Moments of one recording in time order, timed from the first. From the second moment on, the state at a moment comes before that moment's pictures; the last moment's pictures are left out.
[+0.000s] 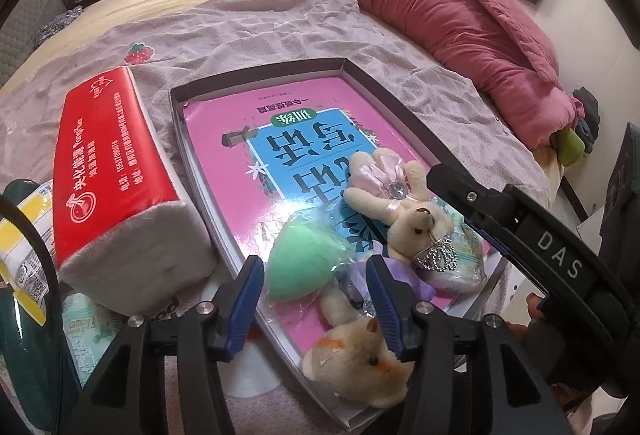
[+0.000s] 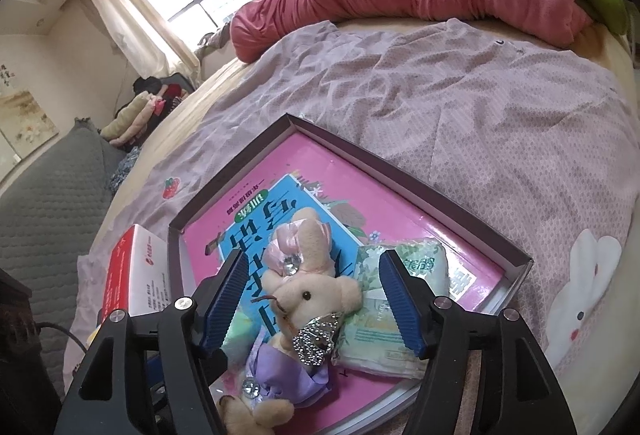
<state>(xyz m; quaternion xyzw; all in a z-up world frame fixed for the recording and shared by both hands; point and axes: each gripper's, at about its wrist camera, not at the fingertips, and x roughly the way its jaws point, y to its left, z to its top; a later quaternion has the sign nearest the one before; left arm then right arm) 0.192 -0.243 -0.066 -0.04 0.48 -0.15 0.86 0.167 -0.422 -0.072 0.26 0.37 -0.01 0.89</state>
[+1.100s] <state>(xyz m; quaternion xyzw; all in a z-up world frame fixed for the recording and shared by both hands) 0.150 -0.221 -0.029 -0.02 0.46 -0.12 0.88 0.150 -0.433 -0.061 0.27 0.33 -0.02 0.90</state>
